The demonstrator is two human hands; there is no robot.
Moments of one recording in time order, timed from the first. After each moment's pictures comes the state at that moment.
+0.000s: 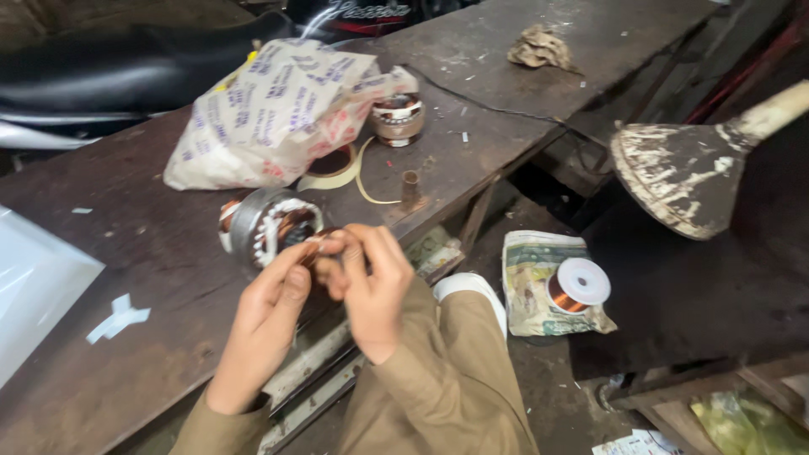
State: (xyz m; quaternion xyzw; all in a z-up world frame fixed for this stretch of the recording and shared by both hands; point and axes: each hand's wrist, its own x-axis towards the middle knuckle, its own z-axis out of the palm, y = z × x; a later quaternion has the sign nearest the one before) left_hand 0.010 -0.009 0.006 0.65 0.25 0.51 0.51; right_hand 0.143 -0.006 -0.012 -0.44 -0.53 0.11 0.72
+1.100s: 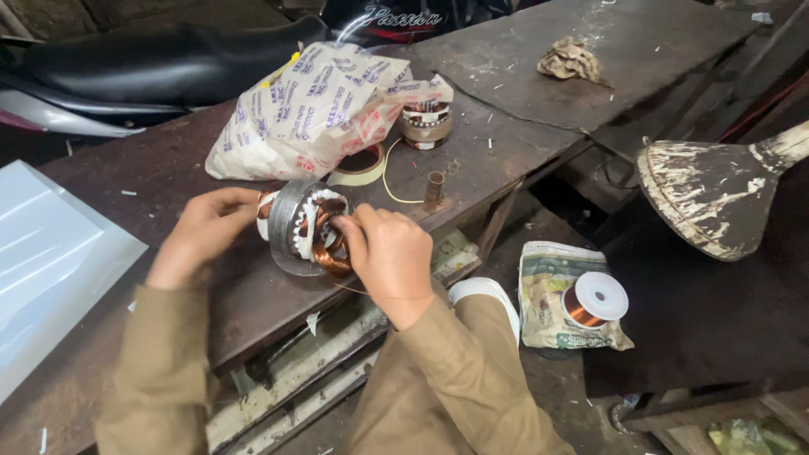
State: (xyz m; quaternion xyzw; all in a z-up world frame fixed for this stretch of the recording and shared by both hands) left_hand -0.092 0.113 -0.006 0.63 0.48 0.45 0.42; right_hand 0.157 0.015 0.015 -0.51 -0.69 -0.09 0.50
